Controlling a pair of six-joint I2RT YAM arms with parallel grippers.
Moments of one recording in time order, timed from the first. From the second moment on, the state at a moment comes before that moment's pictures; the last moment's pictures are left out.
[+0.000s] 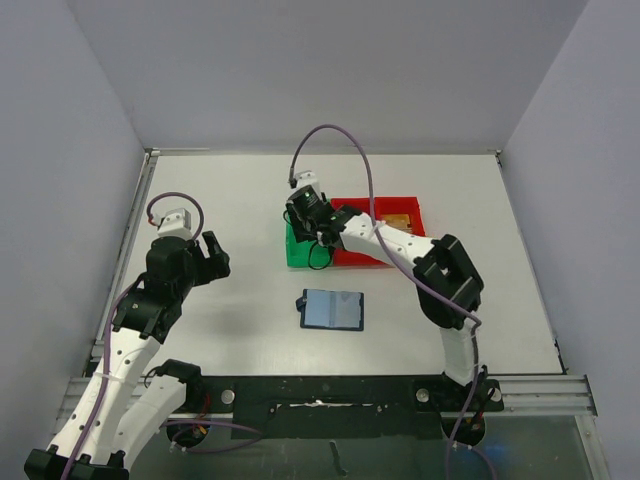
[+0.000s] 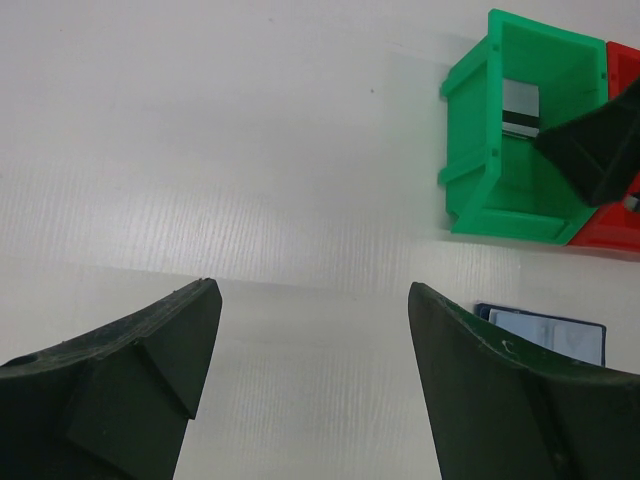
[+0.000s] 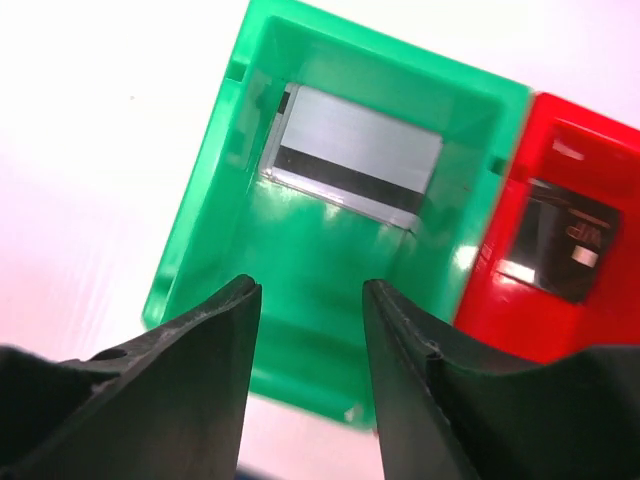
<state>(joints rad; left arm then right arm) -0.27 0.73 0.74 -0.55 -0.17 -0.43 0.79 2.07 1.63 -0.39 0.33 0.28</state>
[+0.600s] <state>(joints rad) -0.27 0.83 0.72 -0.49 0.04 -0.39 0.78 1.35 0.84 -0.31 0.55 0.56</state>
